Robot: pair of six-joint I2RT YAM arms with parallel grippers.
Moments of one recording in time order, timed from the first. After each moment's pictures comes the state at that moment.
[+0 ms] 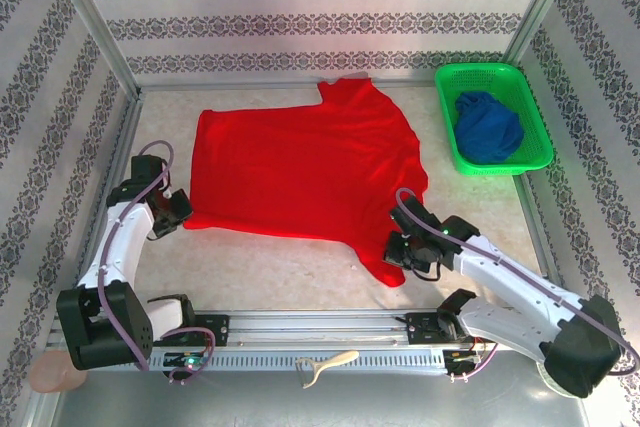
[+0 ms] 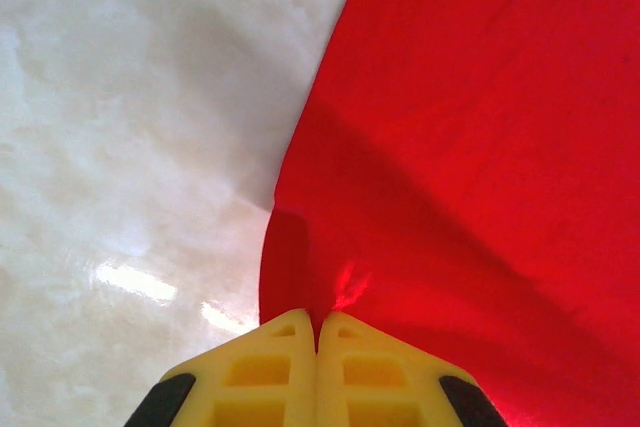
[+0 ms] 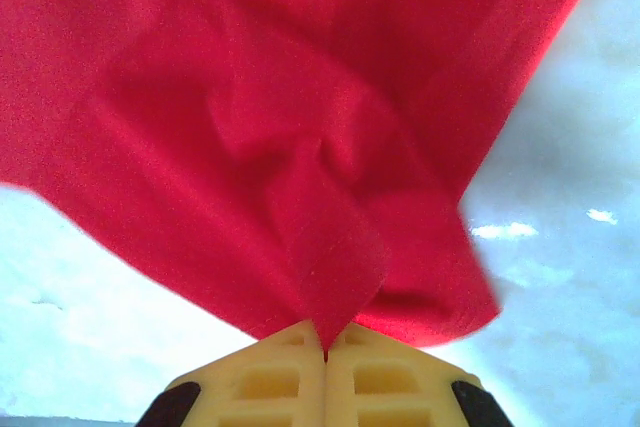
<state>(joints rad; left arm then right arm) 0.21 1.17 0.82 -0.87 0.10 -0.40 0.64 0.96 0.63 -0.91 -0.09 0.97</state>
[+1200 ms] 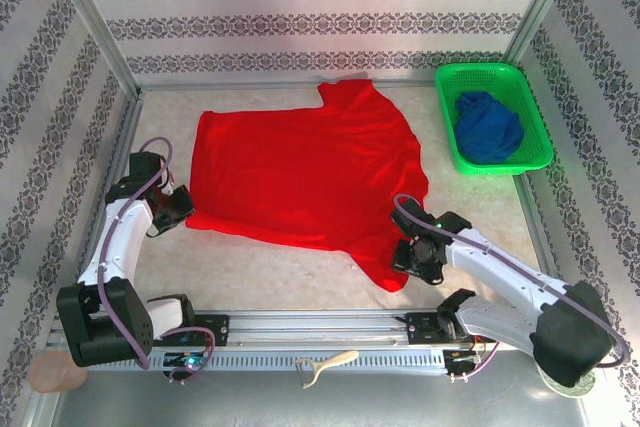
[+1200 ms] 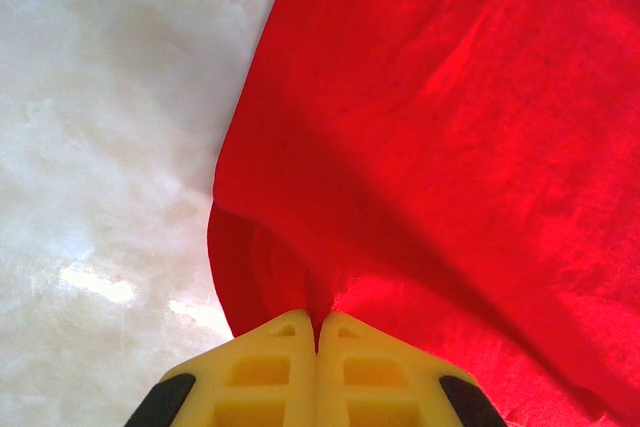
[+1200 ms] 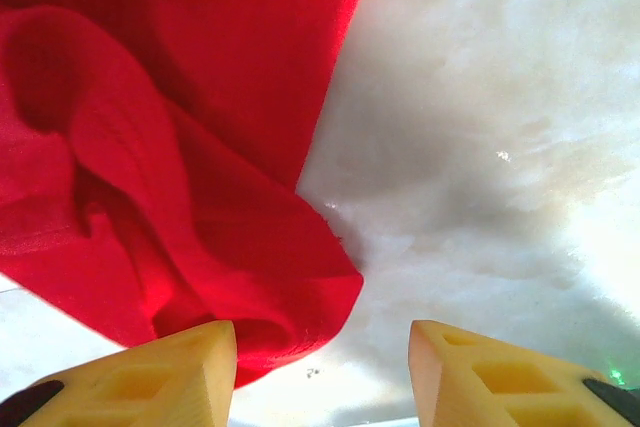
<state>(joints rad) 0.22 1.18 0.85 -0.87 0.19 -0.39 0.57 1.07 0.60 -1.02 -0.05 0.93</state>
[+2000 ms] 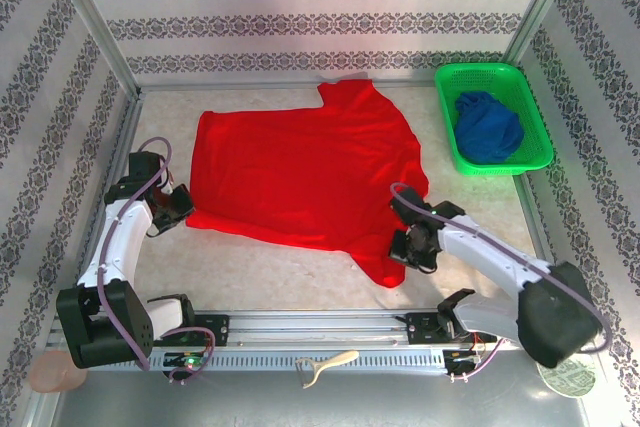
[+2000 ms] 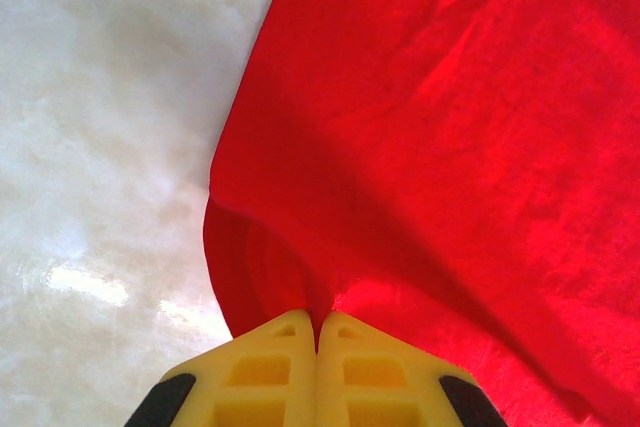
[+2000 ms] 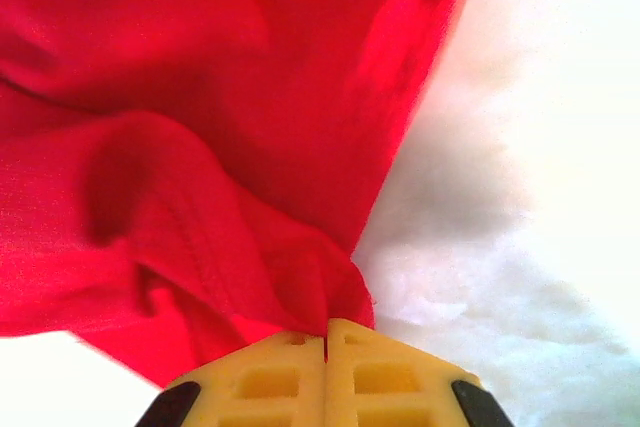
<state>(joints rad) 0.22 1.18 0.85 -0.87 0.20 -0.42 0.47 1.15 0.66 -0.95 -0.09 0.86</state>
